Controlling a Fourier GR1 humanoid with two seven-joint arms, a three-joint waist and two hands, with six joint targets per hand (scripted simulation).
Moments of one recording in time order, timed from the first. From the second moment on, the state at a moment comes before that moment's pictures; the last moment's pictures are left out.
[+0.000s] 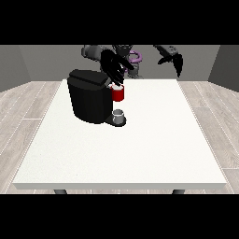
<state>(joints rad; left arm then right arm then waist) -0.40 0.08 0.08 -1.41 -0.10 -0.31 -0.12 -0.93 -0.41 -0.13 -1.18 0.22 -0.04 0.50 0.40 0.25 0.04</state>
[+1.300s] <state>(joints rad) -0.43 0.05 0.02 -1.48 -0.10 -0.32 -0.07 -1.16 -0.18 -0.08 -1.04 0.18 -0.06 0.12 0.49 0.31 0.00</state>
